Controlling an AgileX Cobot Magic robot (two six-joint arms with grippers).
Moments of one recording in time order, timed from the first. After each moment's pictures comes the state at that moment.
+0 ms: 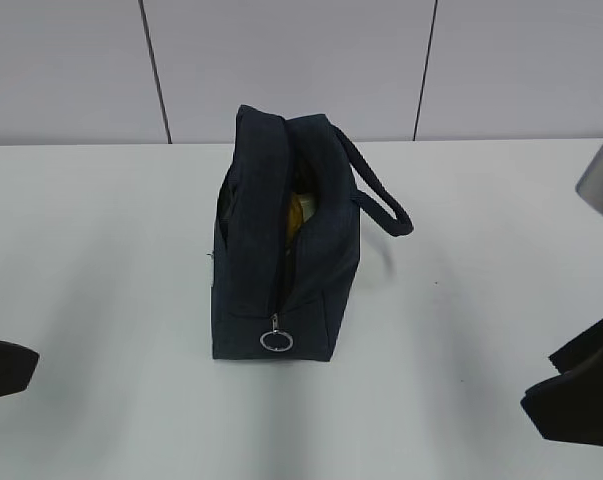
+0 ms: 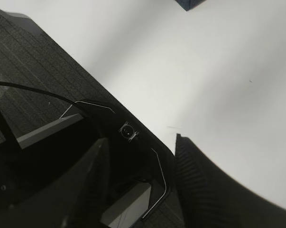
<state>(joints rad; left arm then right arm) -0.54 0.82 -0.62 -0.16 0.77 -0.04 0.51 0.95 -0.82 0.27 1.02 -0.26</state>
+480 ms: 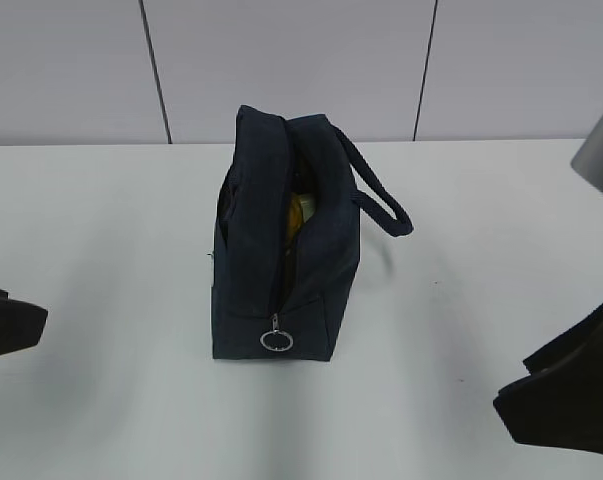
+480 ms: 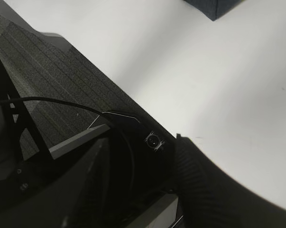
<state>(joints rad) -0.54 0.82 -0.62 -0.16 0.68 -0.03 0.51 0.95 -0.82 0.38 1.00 -0.25</state>
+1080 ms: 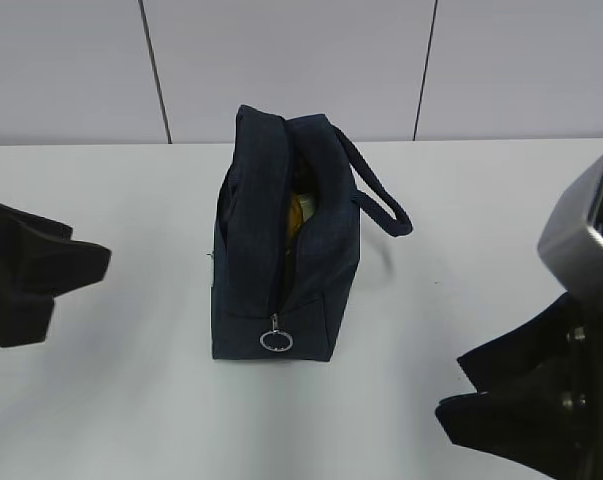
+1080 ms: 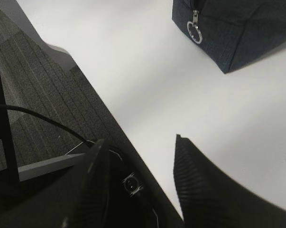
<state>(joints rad) -0.56 0.94 -0.62 -0.17 0.39 0.13 0.51 0.95 -0.63 0.60 0.71 -0.69</state>
